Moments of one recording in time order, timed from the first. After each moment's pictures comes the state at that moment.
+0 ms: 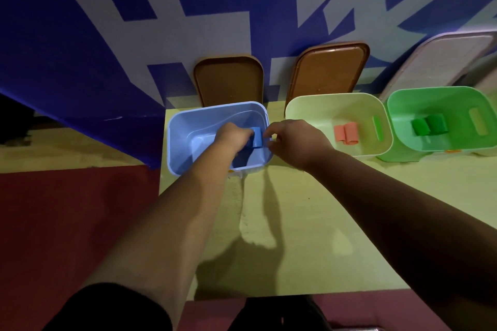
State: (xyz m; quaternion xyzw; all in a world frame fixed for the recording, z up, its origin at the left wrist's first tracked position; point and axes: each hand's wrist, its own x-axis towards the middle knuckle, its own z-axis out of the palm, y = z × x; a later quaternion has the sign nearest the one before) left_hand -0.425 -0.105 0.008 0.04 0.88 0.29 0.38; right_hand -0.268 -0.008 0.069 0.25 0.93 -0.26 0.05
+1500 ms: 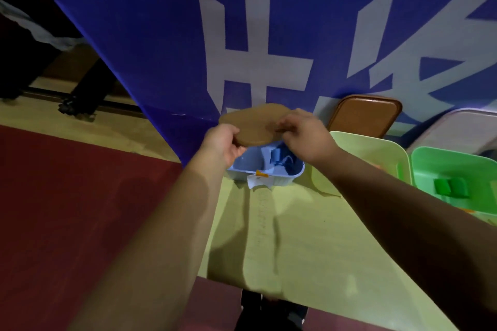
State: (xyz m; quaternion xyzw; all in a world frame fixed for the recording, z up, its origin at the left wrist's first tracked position) left_hand -0.429 -0.229 0.136 -0.23 0.52 0.75 0.34; right_hand -0.313 -0.044 0.144 0.12 0.94 -0.32 -0.08
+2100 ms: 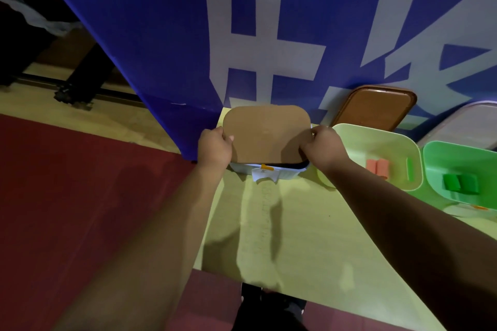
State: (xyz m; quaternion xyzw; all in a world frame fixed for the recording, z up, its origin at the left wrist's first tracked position) left_hand -0.446 -0.275 0.051 0.11 0.93 0.33 0.10; right_hand -0.301 -0.040 0.087 0.33 0.88 -0.33 -0.01
